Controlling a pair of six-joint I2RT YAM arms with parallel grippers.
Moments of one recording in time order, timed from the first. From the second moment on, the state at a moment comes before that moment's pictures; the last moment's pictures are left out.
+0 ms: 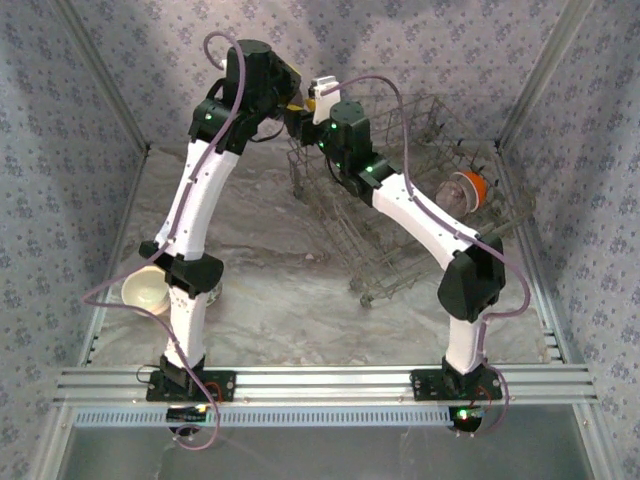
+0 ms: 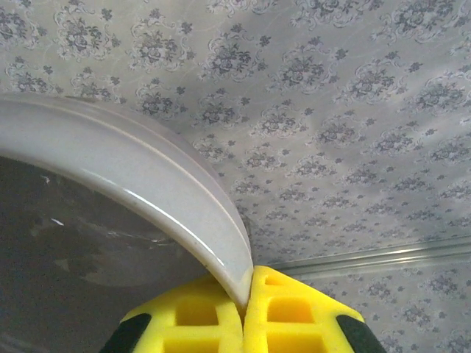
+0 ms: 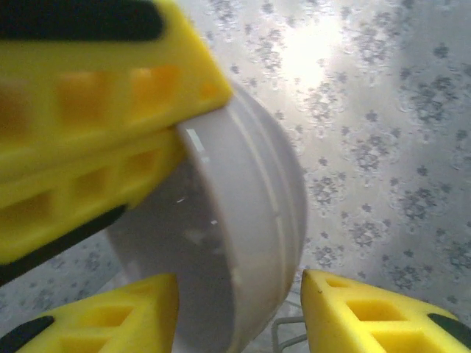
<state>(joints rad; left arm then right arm) -0.53 2.10 2.75 -0.92 -0.15 -1.12 0.65 1.89 1.84 0.05 0.14 0.16</state>
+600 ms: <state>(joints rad) -0.56 2.10 2.75 -0.91 -0.17 -1.16 0.68 1.96 1.90 0.11 0.38 0.24</state>
